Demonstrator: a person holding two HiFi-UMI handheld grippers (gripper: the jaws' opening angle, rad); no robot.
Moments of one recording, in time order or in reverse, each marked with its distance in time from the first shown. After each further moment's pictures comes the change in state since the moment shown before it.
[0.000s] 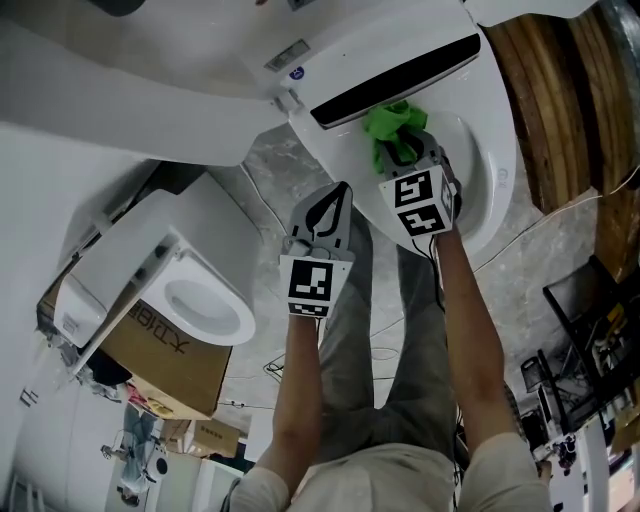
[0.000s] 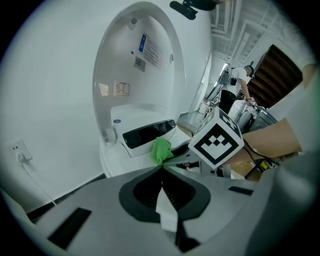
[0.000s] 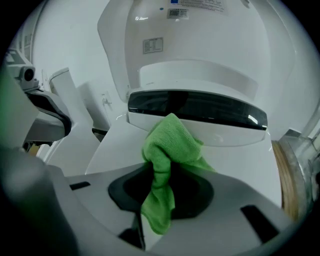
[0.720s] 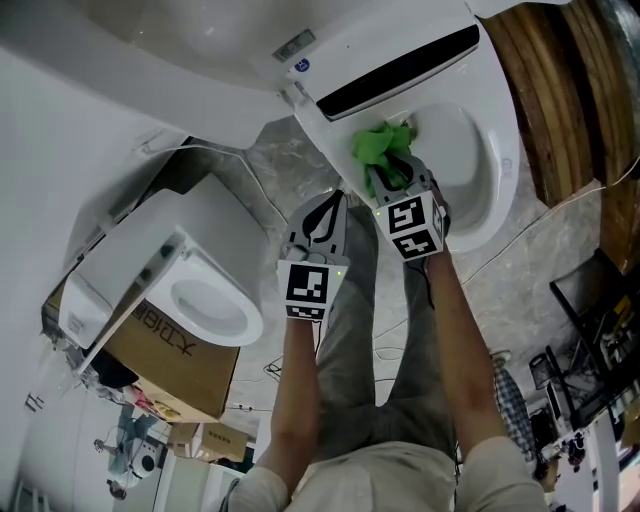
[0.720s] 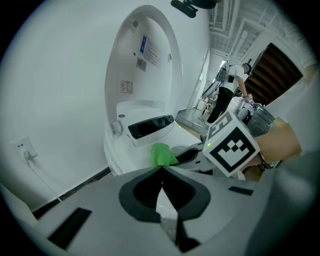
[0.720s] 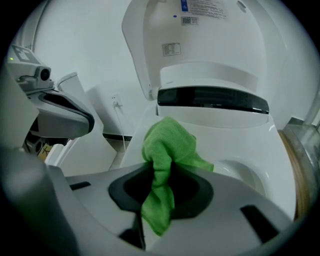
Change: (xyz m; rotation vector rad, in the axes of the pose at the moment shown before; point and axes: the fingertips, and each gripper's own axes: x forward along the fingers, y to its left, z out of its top) left arm -0.027 0.005 -0.026 0.019 0.039 -0.014; right arm -0.016 0.063 -0.025 0.064 -0.022 0.056
